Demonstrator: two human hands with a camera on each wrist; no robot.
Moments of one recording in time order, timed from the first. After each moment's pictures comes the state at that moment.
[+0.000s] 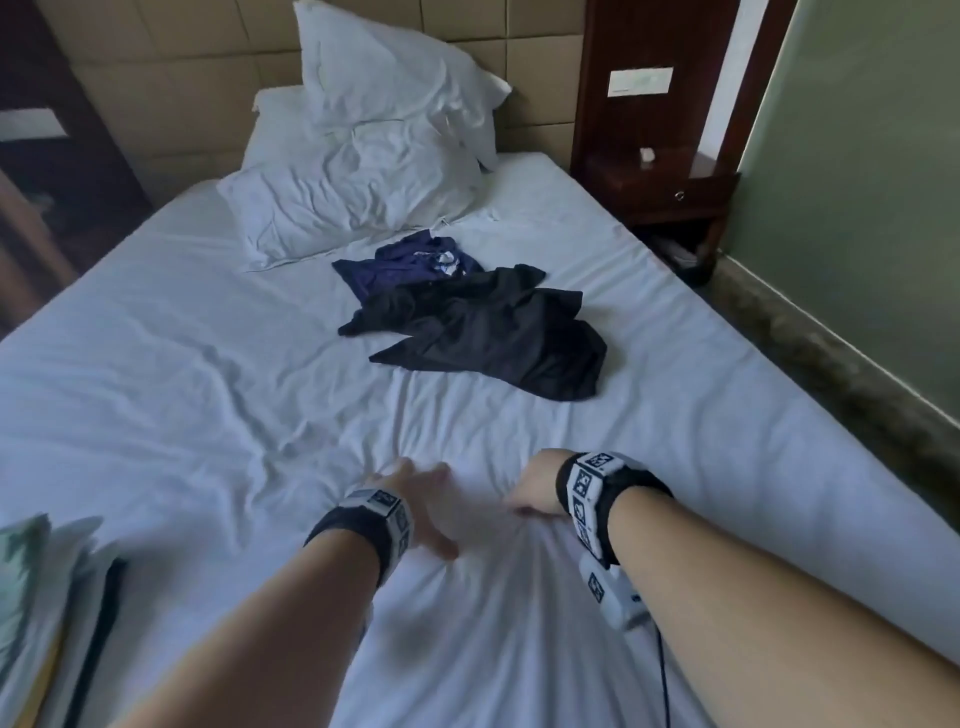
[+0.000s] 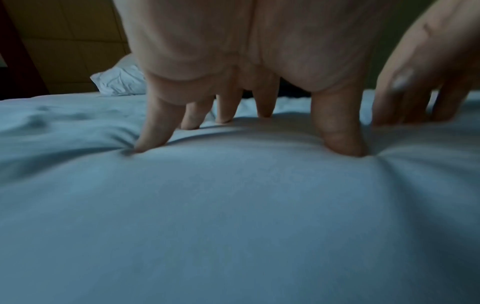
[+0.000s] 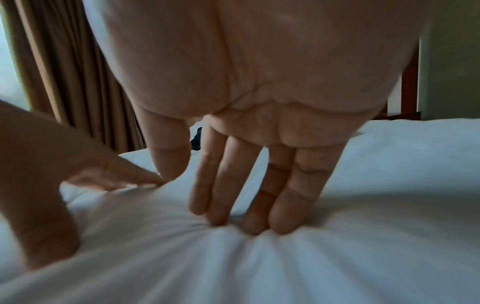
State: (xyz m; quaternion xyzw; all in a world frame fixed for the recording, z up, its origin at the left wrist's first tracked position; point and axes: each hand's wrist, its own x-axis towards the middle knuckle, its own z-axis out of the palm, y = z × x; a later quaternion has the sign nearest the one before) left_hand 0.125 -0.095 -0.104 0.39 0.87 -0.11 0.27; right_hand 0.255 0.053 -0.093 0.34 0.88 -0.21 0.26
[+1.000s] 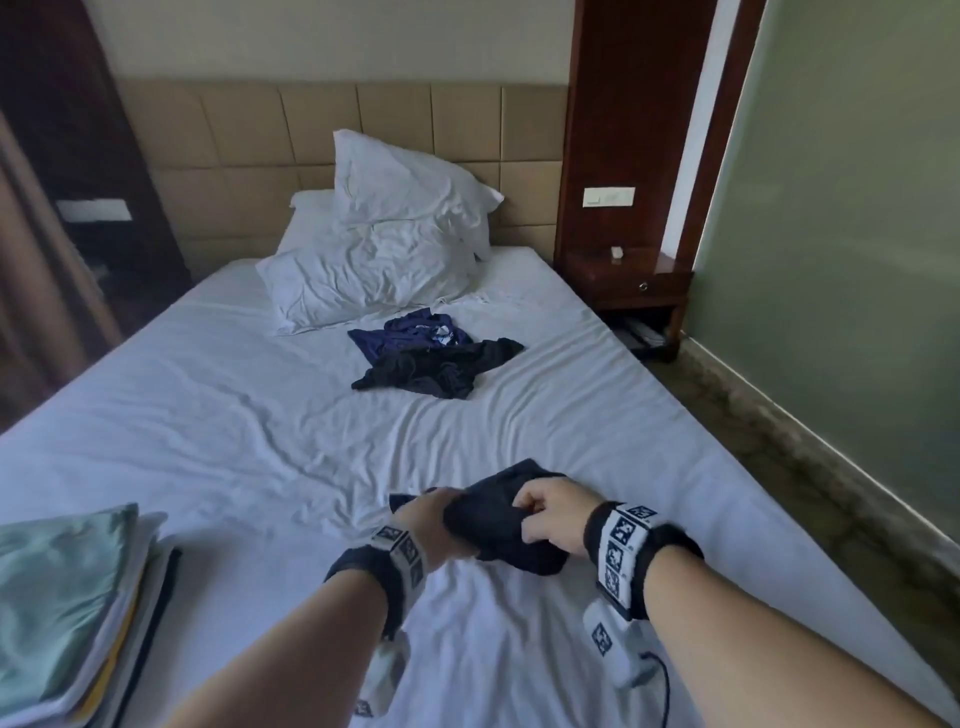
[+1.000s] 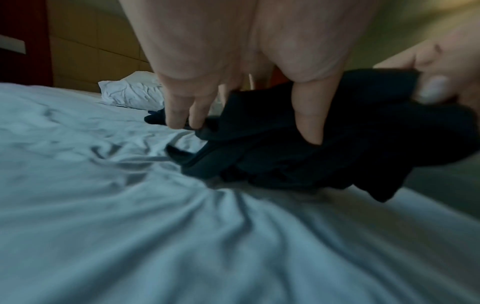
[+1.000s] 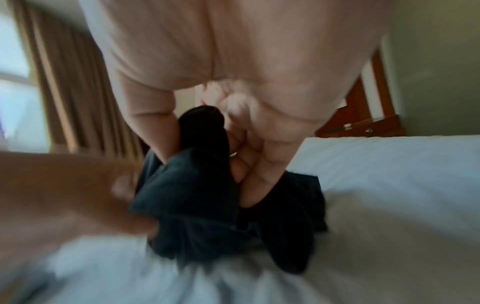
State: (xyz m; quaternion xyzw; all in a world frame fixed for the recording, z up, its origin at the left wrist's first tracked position) left_hand 0.243 -0.141 -0.022 0.39 0.88 0.15 0.23; right_hand 0.388 0.001 -0.012 0.31 0.86 -0.41 0.00
